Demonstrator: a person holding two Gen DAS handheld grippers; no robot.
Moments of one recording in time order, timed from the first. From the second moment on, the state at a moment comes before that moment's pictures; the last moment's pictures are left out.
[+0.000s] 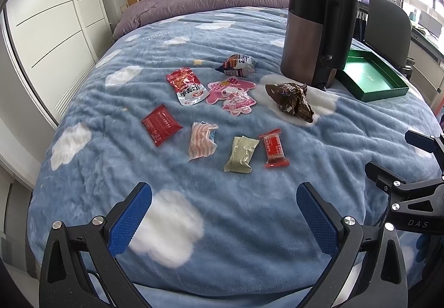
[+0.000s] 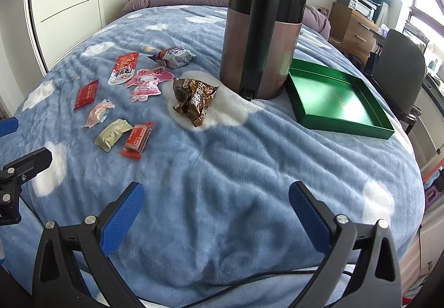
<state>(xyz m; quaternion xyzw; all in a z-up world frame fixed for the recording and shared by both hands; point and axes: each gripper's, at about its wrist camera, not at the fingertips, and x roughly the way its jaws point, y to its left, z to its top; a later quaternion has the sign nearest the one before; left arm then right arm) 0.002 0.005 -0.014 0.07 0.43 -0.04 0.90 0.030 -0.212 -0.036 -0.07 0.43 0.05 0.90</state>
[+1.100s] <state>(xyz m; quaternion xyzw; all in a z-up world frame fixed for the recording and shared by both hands) 0.007 0.003 -0.014 0.07 0.44 -0.03 0.90 0.030 -0.214 -0.034 -0.06 0.43 0.05 0.90</state>
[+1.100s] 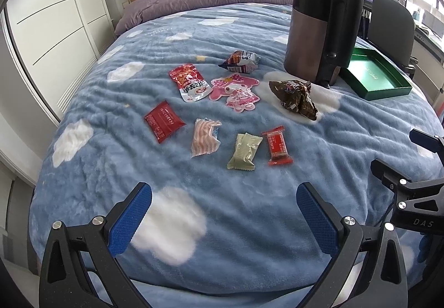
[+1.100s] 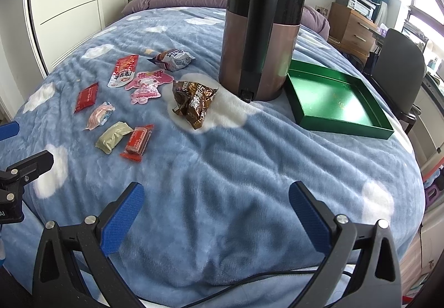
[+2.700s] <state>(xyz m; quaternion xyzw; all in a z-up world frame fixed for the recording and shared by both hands) 0.153 0.044 -0.099 0.02 0.56 -0.07 0.83 0.119 -0.123 -0.104 -0.02 0.50 0.17 0.85</state>
